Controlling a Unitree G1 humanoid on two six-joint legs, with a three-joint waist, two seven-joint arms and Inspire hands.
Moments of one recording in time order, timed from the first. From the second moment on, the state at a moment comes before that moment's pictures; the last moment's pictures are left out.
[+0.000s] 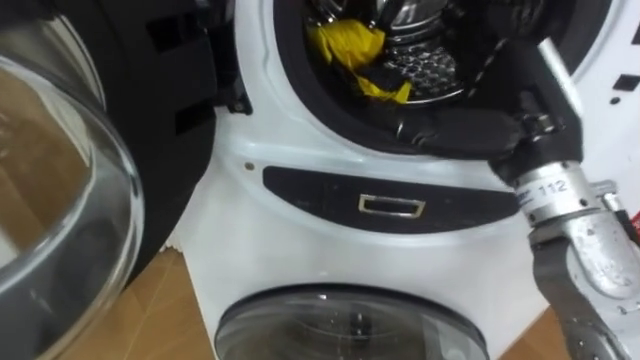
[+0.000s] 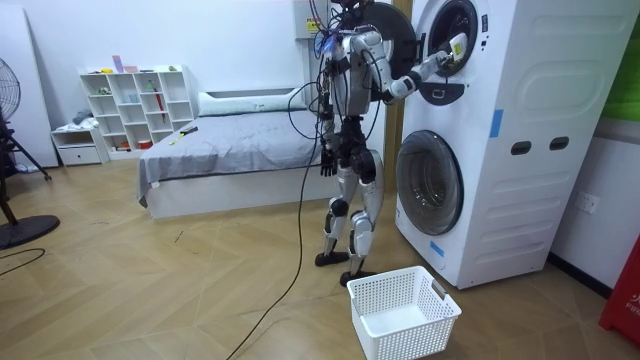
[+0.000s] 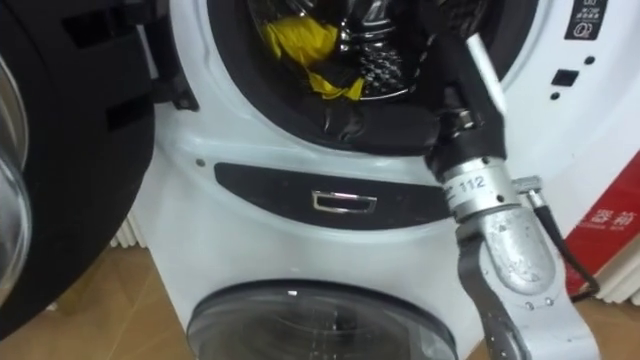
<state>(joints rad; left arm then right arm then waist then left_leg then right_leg) 0.24 0.23 0.06 1.12 0.09 0.13 0.09 -0.30 -0.40 0.03 -0.24 0.35 0.05 -0.04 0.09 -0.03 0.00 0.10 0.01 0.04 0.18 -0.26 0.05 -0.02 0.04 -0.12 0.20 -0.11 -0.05</state>
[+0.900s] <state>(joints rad) 0.26 0.24 0.08 1.01 0.10 0.24 0.05 -0.64 -0.50 0.03 0.27 0.47 0.18 0.02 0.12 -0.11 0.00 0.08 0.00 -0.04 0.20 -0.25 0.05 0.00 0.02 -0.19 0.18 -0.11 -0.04</state>
